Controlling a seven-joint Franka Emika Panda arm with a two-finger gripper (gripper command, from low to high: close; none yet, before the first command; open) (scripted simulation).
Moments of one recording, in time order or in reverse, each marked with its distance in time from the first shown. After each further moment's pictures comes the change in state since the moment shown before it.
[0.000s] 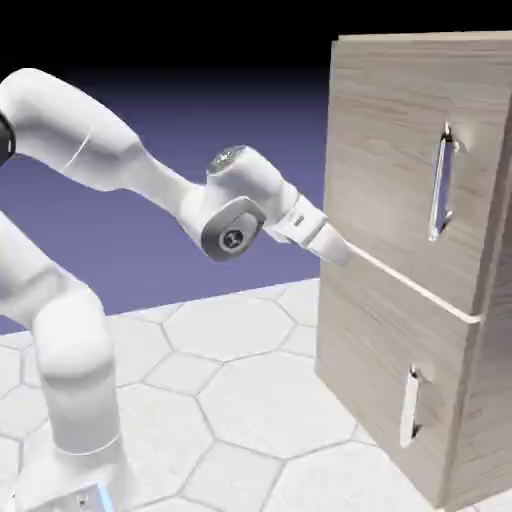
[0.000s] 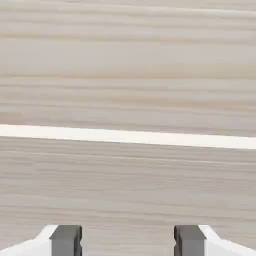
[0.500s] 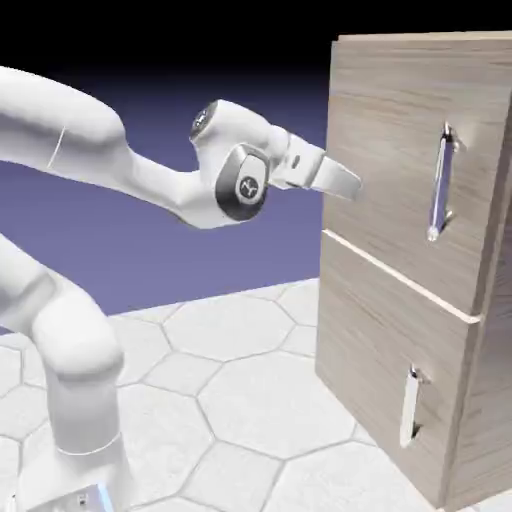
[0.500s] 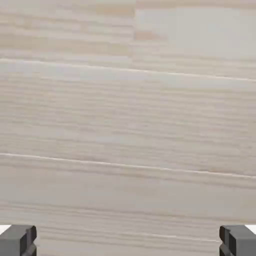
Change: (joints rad) arm 0.192 -0.119 -0.282 0.155 -0.652 0.050 0.440
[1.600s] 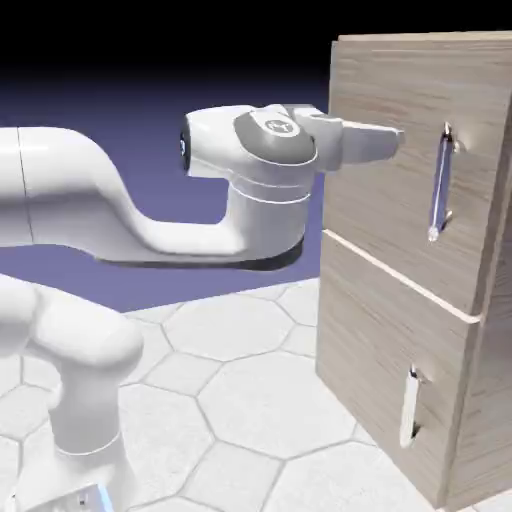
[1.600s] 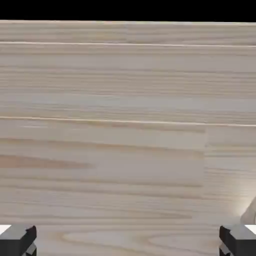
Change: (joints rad) arm 0.422 -0.261 -0.621 0.342 -1.435 0.110 0.967
